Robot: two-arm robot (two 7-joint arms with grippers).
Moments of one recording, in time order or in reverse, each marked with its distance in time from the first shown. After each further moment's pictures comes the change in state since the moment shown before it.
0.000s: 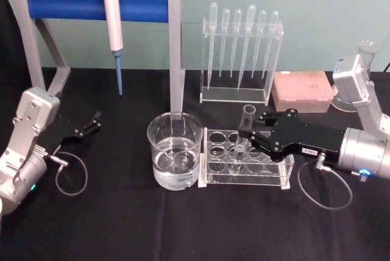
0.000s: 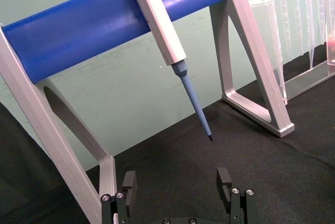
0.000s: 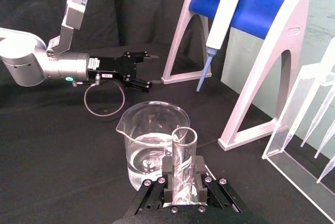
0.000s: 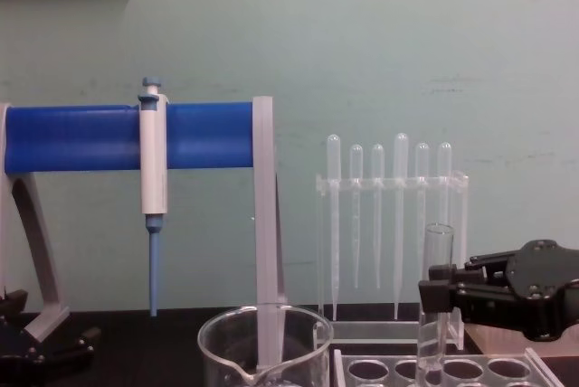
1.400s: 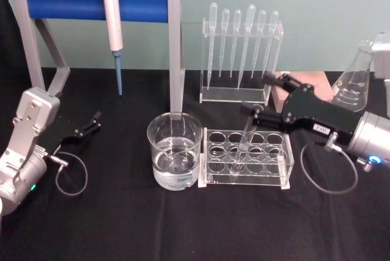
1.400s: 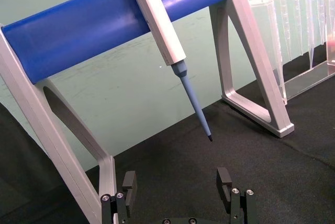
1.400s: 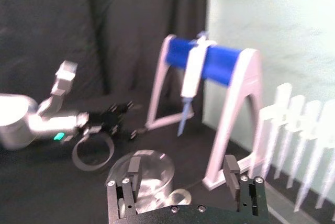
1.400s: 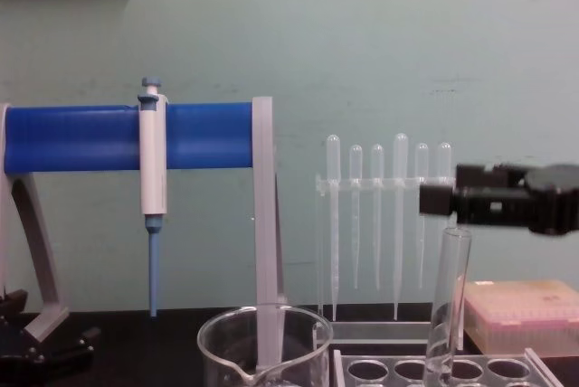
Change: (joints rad) left arm 0.000 0.000 0.000 0.000 0.000 0.000 0.000; right arm -0.076 -0.017 0.111 -0.085 0.118 -0.026 -0.082
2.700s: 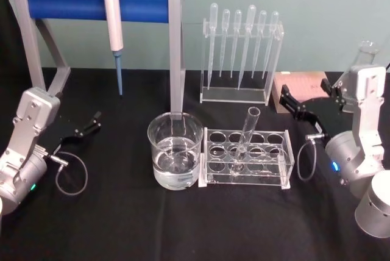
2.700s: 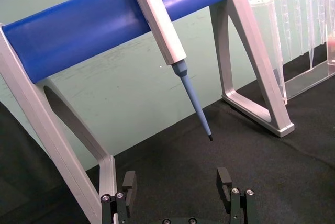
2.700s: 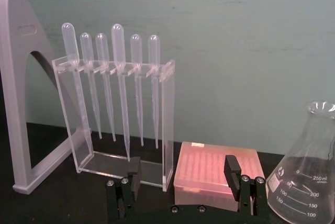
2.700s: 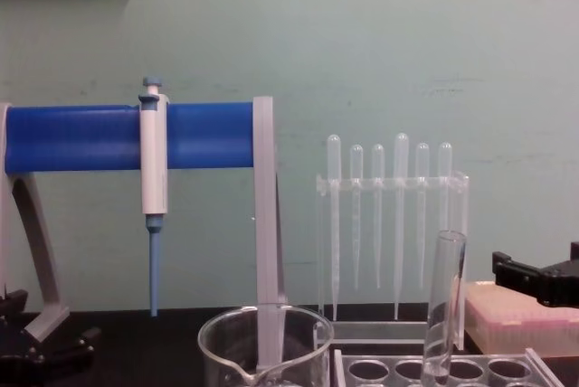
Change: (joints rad) left arm 0.000 0.000 0.000 0.000 0.000 0.000 0.000; right arm -0.081 -0.341 0.103 0.211 -0.365 -0.070 -0.688
